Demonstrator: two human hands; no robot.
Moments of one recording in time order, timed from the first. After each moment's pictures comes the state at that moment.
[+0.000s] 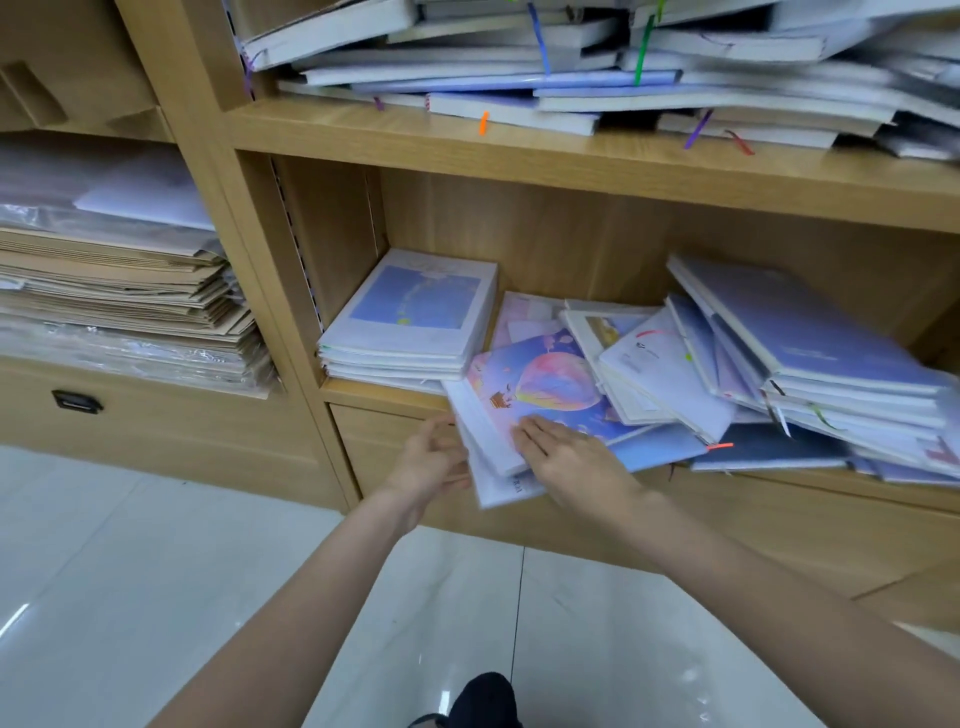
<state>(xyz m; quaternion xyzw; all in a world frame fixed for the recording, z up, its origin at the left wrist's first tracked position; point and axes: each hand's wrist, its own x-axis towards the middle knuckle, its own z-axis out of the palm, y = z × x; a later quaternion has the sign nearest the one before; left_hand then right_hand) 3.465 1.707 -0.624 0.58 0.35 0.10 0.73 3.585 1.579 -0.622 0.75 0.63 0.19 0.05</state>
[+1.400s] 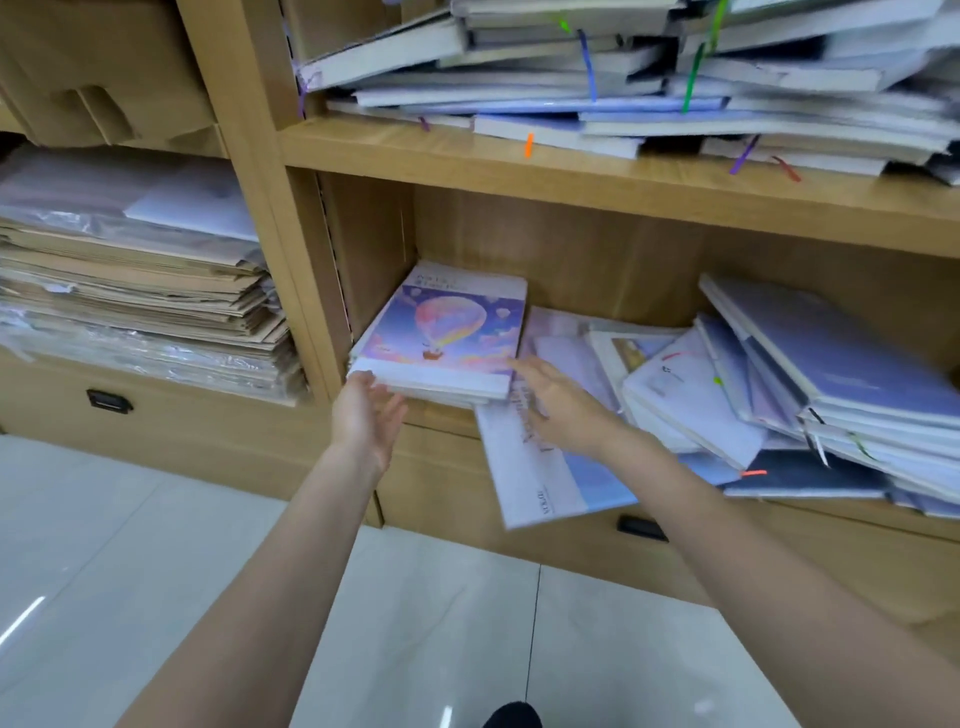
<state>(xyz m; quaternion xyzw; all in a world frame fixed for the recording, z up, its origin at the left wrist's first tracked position) 3.458 1.784 -0.597 0.30 0.43 0.34 0.78 3.616 1.646 -0.601 0.82 0.53 -0.12 -0.18</state>
